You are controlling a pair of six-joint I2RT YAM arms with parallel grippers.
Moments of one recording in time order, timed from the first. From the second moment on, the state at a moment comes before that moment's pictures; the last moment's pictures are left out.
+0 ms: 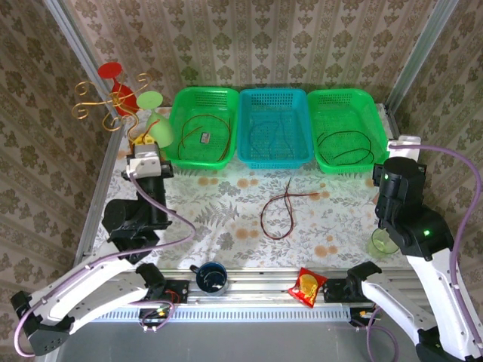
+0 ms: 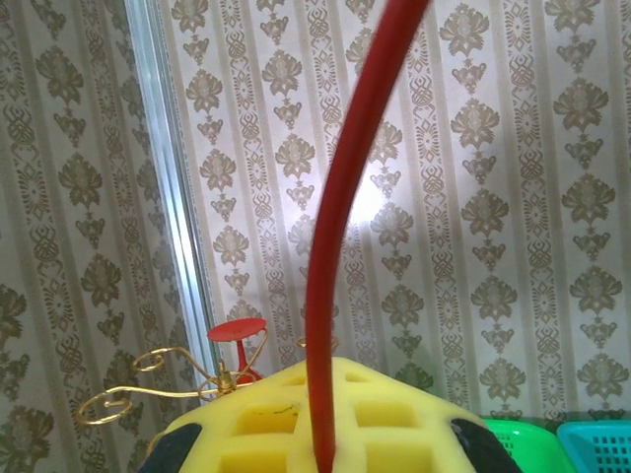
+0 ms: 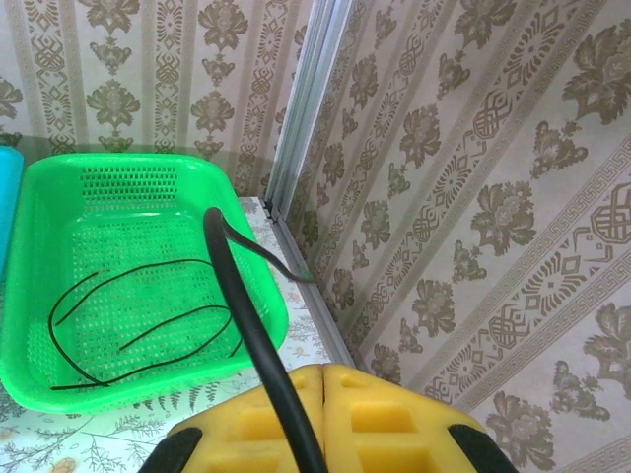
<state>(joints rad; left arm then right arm) -0.91 0.70 0.72 0.61 -0.89 0.63 0.29 0.73 1.14 -0.77 0.82 -0.05</state>
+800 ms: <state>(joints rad) -0.71 1.24 1.38 0.11 -0.50 0.48 0.29 0.77 1.20 -0.74 0.75 0.00</state>
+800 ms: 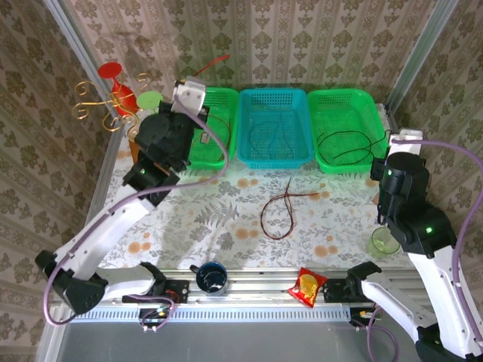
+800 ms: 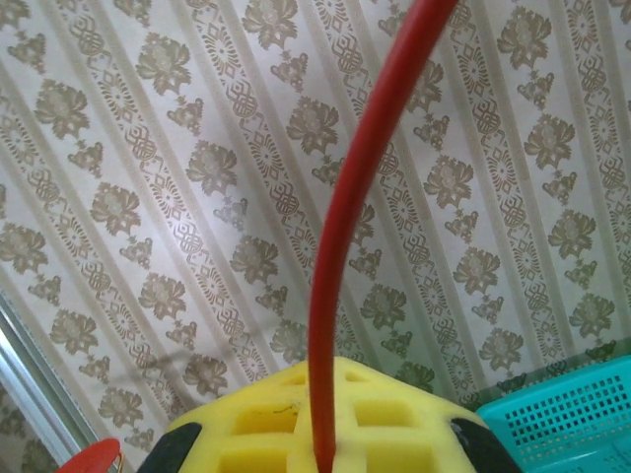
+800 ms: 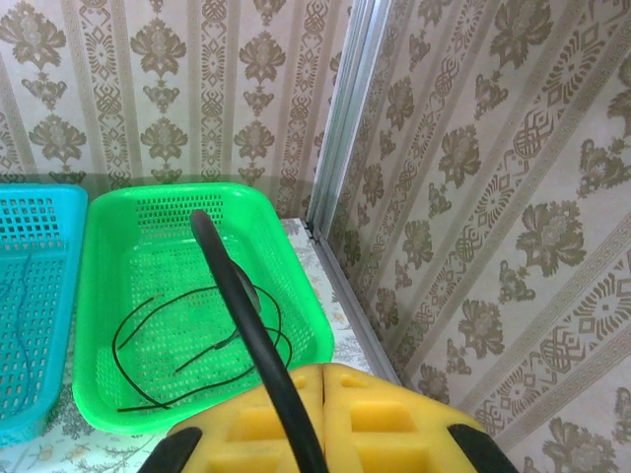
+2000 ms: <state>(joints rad) -0.38 2.42 2.24 -0.93 -0.18 0.09 0.26 1.01 1.39 -0.70 0.64 -0.02</state>
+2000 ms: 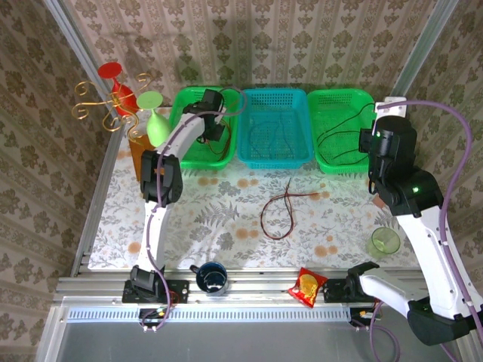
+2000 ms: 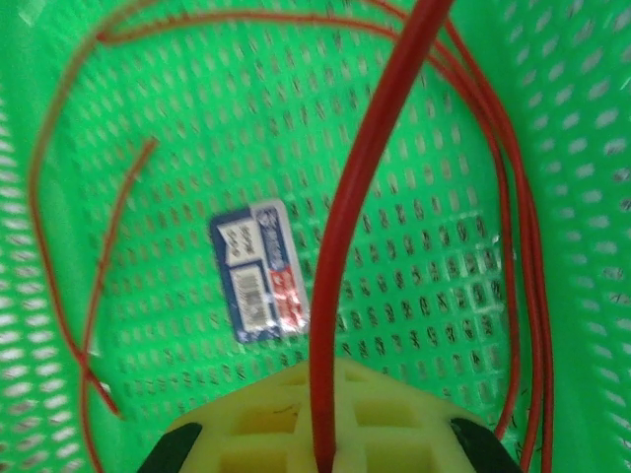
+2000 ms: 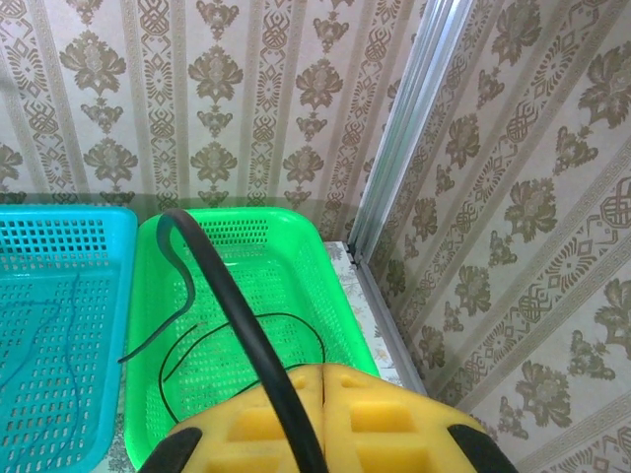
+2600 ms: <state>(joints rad) -0.36 2.30 2.26 -1.02 -0.15 -0.01 0.24 1.05 1.43 -0.73 0.62 0.00</state>
